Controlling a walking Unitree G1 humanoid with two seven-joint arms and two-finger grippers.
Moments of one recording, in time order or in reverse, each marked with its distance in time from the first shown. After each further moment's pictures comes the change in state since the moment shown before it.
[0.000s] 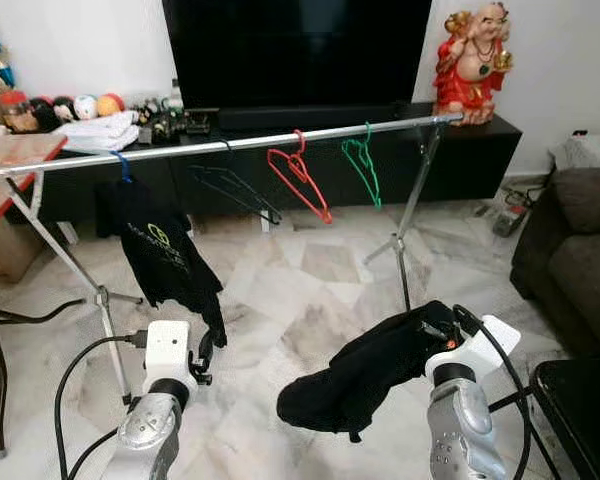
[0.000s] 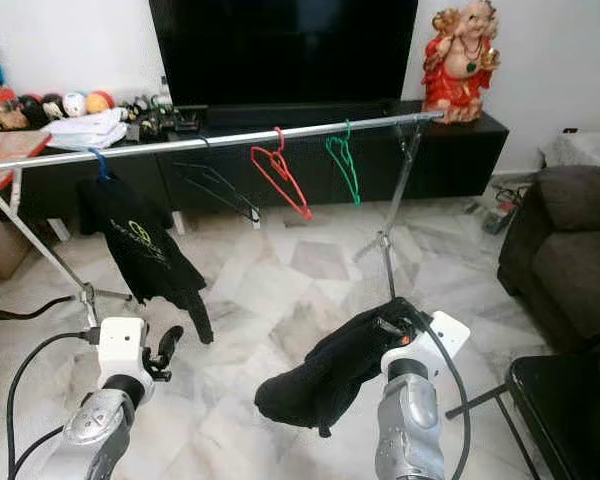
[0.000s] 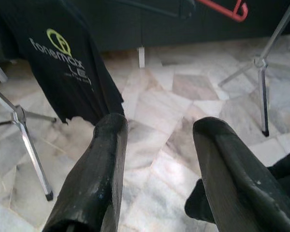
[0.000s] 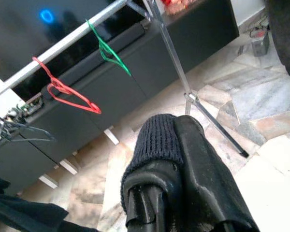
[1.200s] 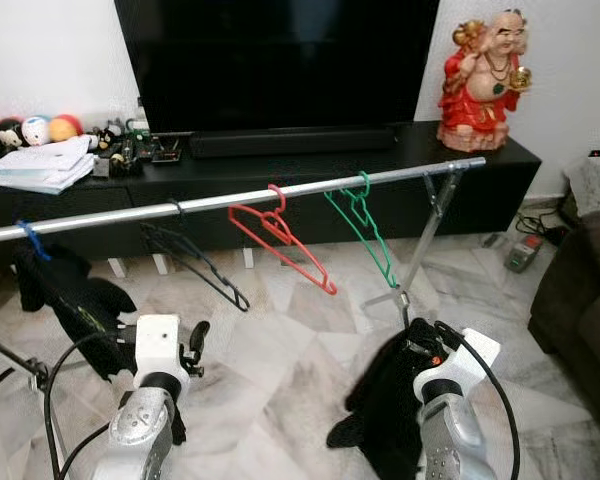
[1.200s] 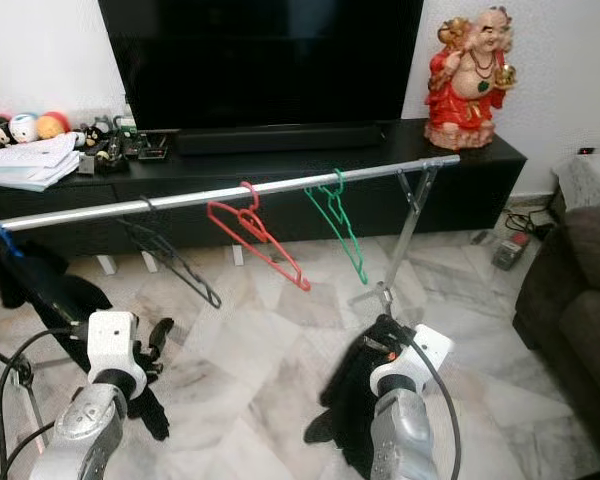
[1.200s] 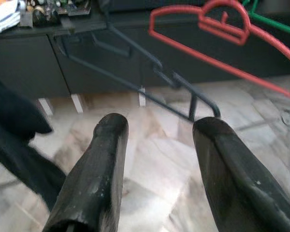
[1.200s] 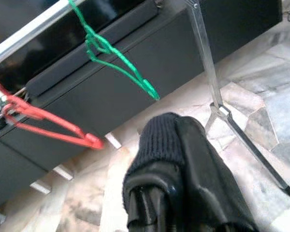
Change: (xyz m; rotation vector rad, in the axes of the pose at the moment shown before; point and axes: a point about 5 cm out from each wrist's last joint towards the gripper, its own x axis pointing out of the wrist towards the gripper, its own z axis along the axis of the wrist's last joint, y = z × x) left arm 0.006 0.004 0.013 -0.004 -0.055 0.022; right arm -0.007 -0.004 -0.021 -0.021 0.102 0.032
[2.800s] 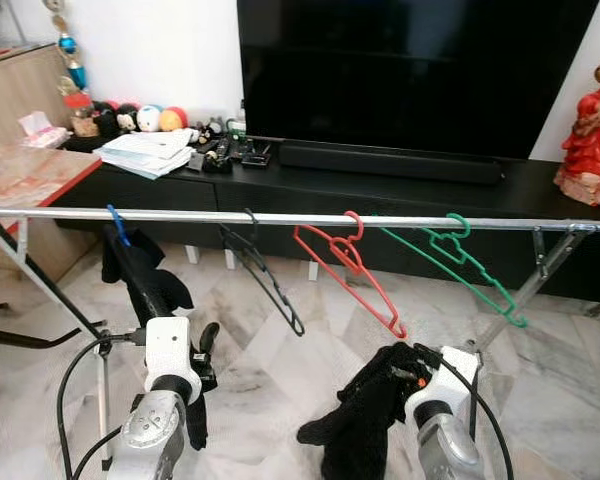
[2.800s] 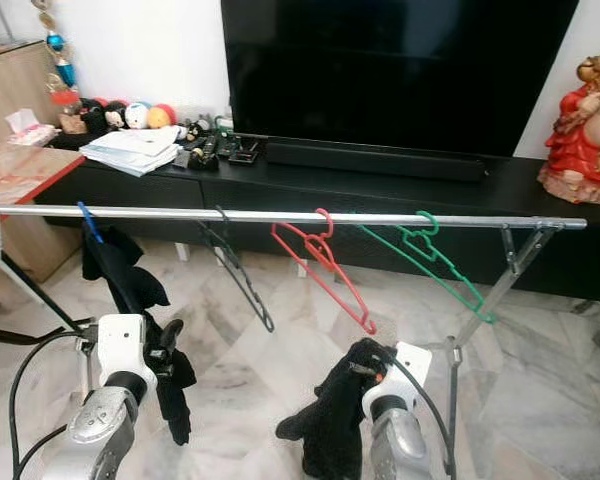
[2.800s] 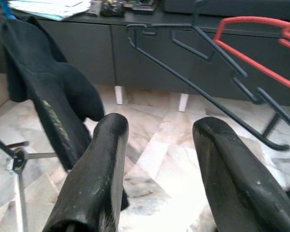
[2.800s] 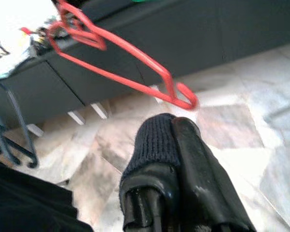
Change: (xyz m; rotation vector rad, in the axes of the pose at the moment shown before) left arm -0.004 -0.013 -0.006 -0.026 0.016 -0.041; right arm -0.009 -0.013 -0.035 -0.088 0.152 0.059
